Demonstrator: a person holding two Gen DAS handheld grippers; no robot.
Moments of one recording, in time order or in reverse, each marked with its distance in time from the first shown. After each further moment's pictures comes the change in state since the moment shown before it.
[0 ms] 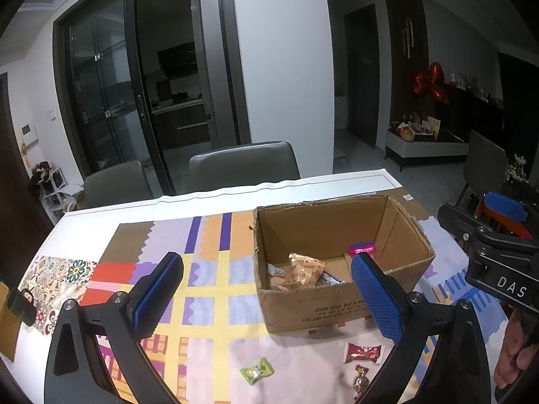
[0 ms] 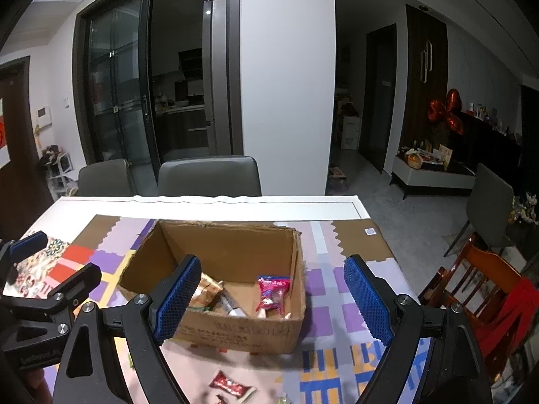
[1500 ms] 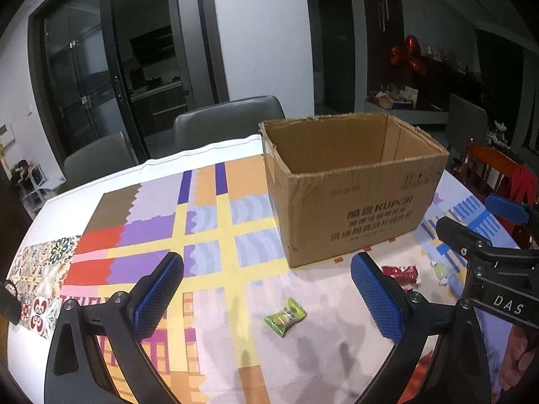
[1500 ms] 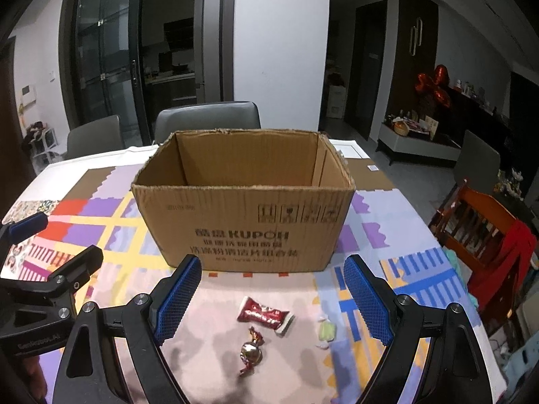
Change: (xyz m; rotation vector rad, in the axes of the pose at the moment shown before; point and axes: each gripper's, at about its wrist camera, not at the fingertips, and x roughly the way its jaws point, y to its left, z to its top) left arm 0.021 0.047 -0.095 0.084 0.079 -0.105; right arm -0.004 0.064 -0.103 0.017 0.129 -0.090
